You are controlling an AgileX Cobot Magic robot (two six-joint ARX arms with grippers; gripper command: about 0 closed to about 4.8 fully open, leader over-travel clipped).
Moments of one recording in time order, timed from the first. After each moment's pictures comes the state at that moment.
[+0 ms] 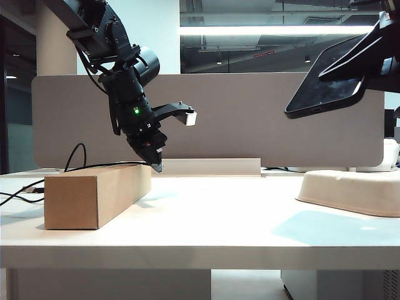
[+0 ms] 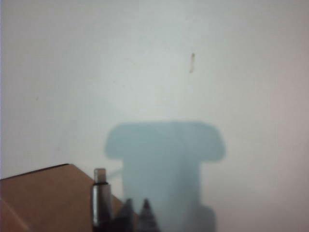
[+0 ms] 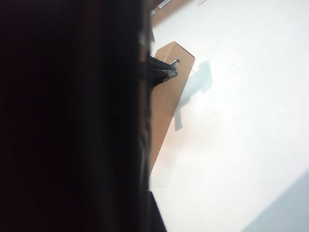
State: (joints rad) left arm -0.38 2.14 1.78 -0.56 0.07 0.76; right arm 0.09 1.00 0.44 0.30 -0.71 0.68
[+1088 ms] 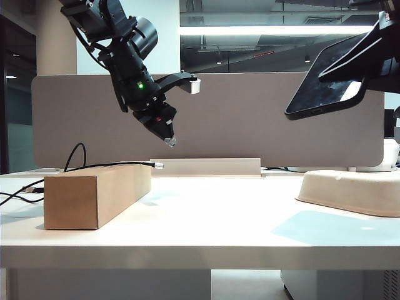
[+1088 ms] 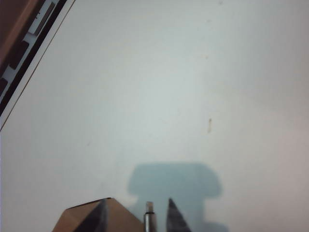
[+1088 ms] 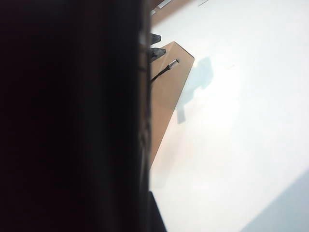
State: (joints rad) left arm -0.39 2.07 1.78 -0.48 0.13 0.73; right arm 0.09 1.00 0.44 0.30 -0.71 0.66
